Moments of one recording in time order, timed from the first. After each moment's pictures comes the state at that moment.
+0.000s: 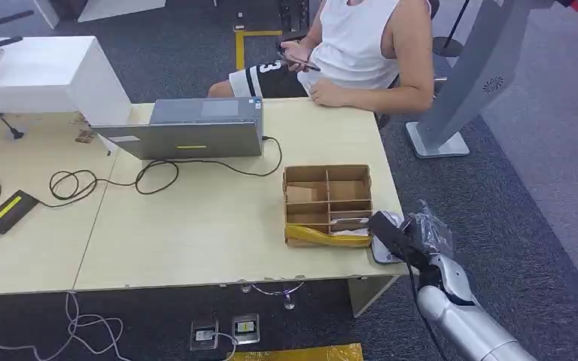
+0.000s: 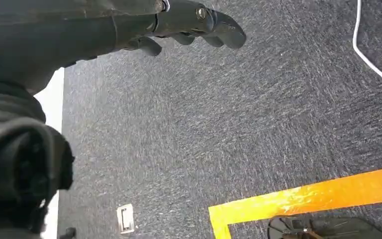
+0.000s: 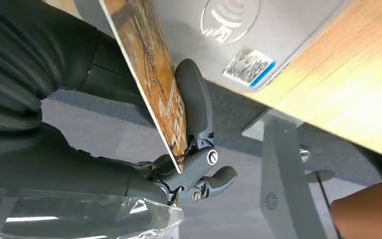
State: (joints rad) left arm -0.11 0.00 -1.05 -0.25 0.55 0.67 0.13; right arm -0.49 -0.36 0.70 -1.00 0.61 -0.54 0.39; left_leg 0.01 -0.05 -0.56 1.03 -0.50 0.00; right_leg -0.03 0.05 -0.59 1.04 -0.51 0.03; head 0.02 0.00
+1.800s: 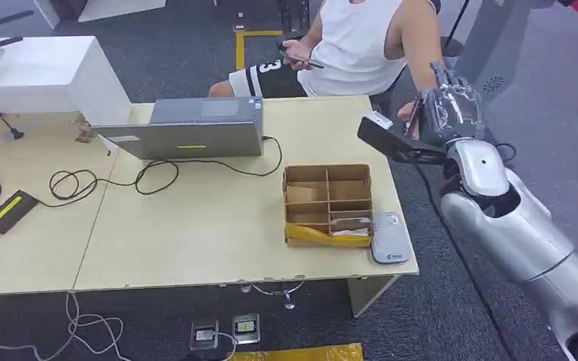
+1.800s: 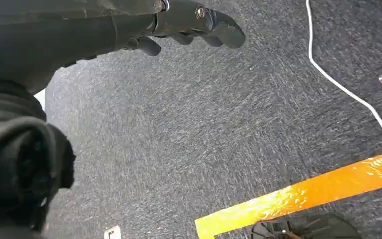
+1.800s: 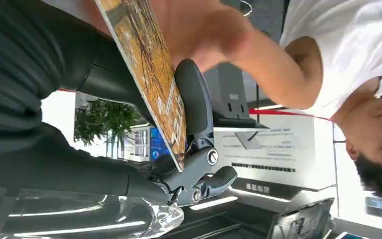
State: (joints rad) left arm -0.18 0.00 -1.11 -0.25 0.48 0.64 0.16; right arm -0.96 -0.44 0.81 -1.32 0.92 -0.13 0.55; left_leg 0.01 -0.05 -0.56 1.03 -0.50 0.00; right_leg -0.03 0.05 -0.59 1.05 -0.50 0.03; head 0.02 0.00
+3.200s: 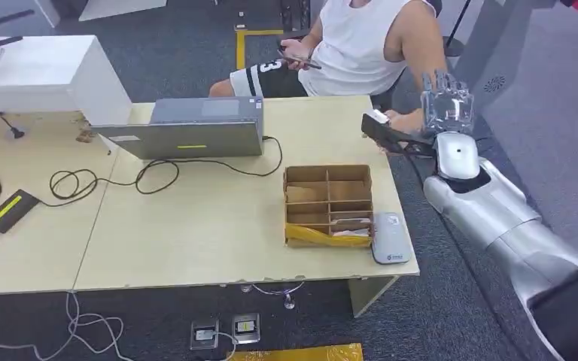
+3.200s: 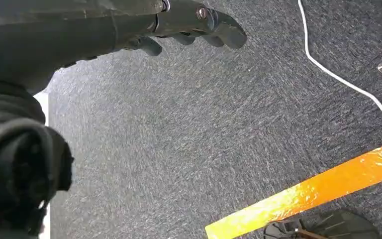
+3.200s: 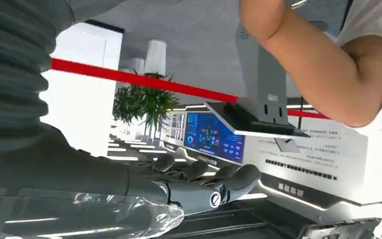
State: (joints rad) left arm -0.18 -0.01 -1.14 -0.26 0.42 0.62 0.21; right arm -1.10 -0.31 0.99 -0.81 0.91 -0.33 0.55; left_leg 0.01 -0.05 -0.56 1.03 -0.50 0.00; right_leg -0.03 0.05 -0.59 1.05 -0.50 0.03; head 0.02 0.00
